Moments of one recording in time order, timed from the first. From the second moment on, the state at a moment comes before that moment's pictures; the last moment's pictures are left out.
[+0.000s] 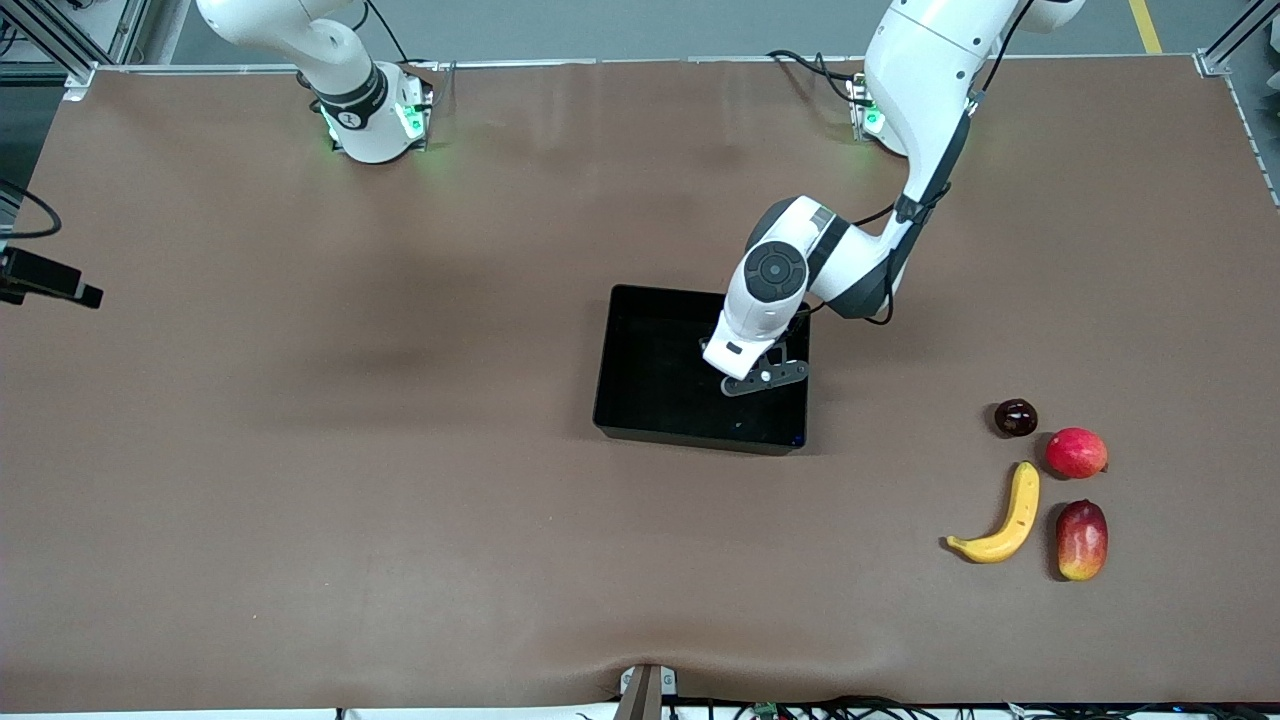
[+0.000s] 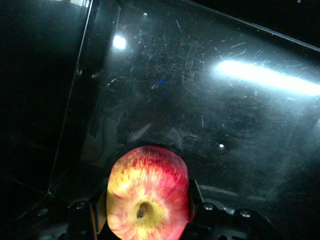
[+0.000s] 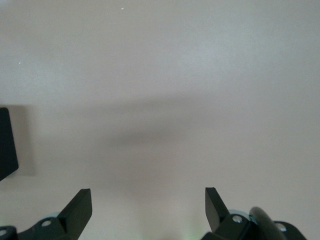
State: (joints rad) left arm -0.54 0.54 -0.11 -1.89 0.00 2.37 -0.86; right arm 0.60 0.20 -0.93 -1.44 0.27 1.44 -0.21
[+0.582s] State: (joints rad) left arm -0.51 0.48 -0.09 -1.77 0.02 2.24 -0.86; right arm 0.38 0.18 -0.64 -1.43 0.18 1.45 -0.22
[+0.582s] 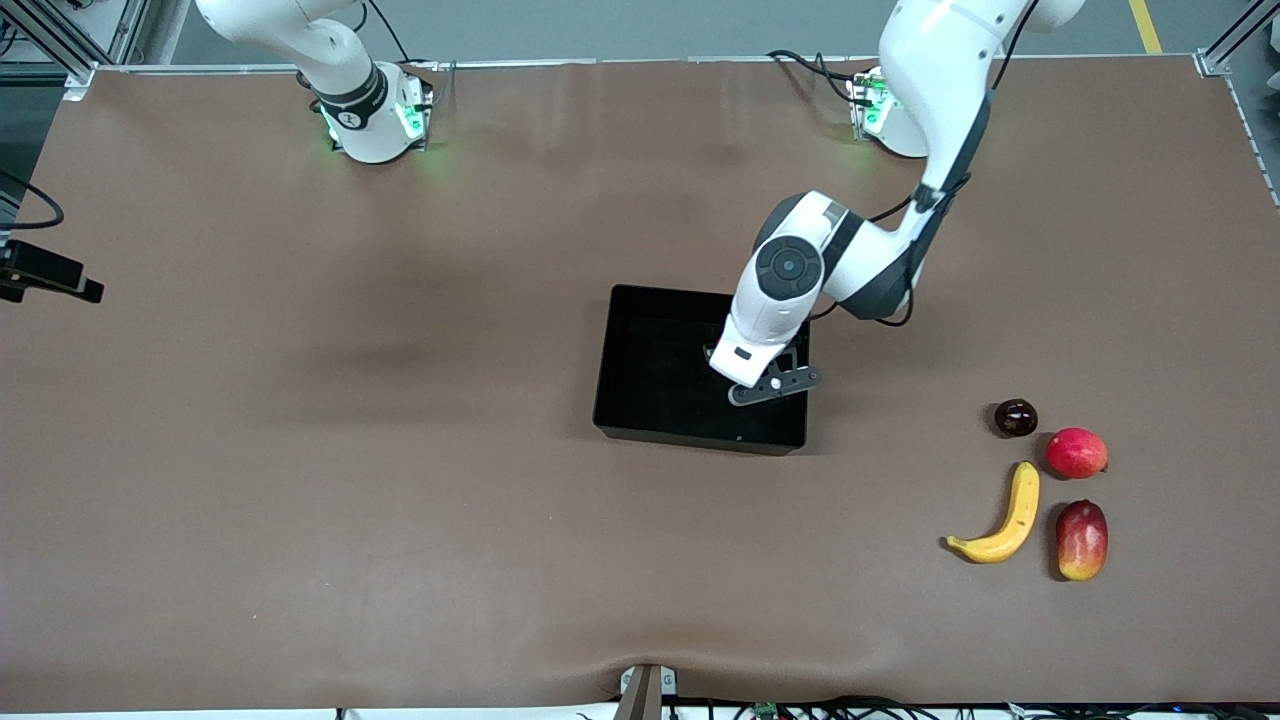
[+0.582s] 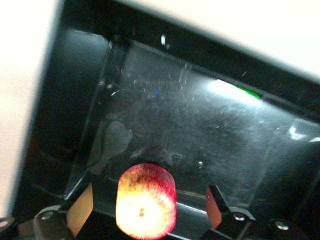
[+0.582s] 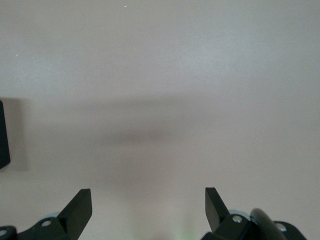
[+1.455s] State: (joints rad) left arm -0.12 0.55 -0.08 -1.62 0.24 2.23 -0.22; right arm 0.07 0.12 -0.26 -1.43 0.11 1.45 -0.09
